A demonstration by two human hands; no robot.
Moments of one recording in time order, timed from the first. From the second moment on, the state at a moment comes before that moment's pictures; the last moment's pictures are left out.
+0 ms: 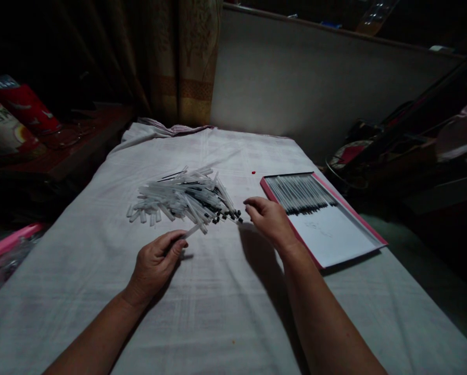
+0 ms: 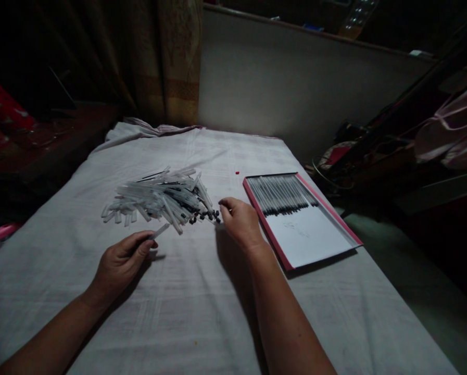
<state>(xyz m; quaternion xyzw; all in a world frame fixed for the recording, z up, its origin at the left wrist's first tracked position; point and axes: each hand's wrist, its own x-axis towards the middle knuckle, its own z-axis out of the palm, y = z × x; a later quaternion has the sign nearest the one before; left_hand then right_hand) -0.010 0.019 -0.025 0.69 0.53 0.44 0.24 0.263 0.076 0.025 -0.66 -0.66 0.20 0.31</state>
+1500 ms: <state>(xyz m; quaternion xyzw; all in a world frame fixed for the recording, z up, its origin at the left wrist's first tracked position) -0.007 0.017 -0.022 0.78 0.44 0.41 0.15 0.219 0.054 0.032 -0.45 -0.82 0.30 0.21</state>
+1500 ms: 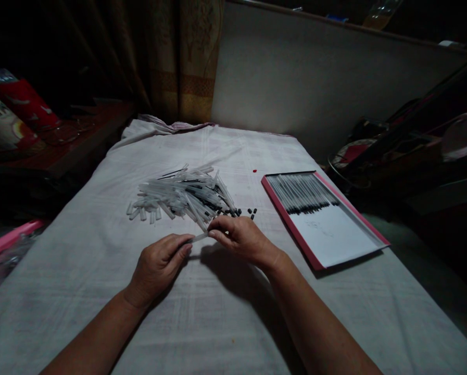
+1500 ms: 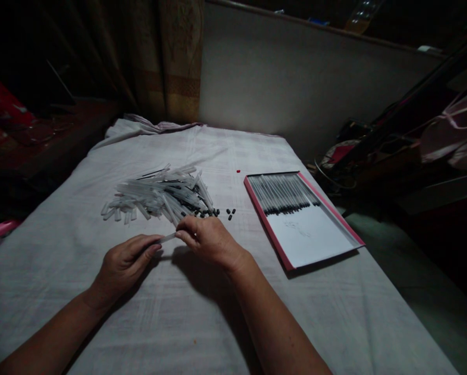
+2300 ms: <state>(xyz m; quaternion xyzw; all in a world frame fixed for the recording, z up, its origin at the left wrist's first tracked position) -0.008 0.016 -0.018 0.79 0.44 0.39 0.17 0.221 0.055 0.029 -0.44 -0.80 0.37 0.19</state>
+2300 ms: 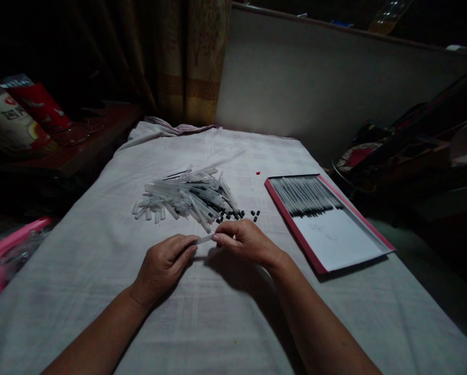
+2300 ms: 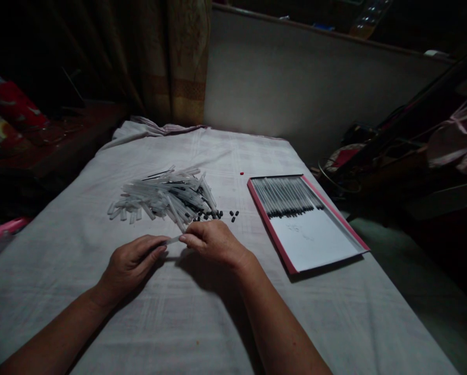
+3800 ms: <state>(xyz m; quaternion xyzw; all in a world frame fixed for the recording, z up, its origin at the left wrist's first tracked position) -0.006 0.017 -0.020 0.80 0.44 0.39 0.12 0.227 0.058 0.011 -0.40 -0.77 0.42 0.27</state>
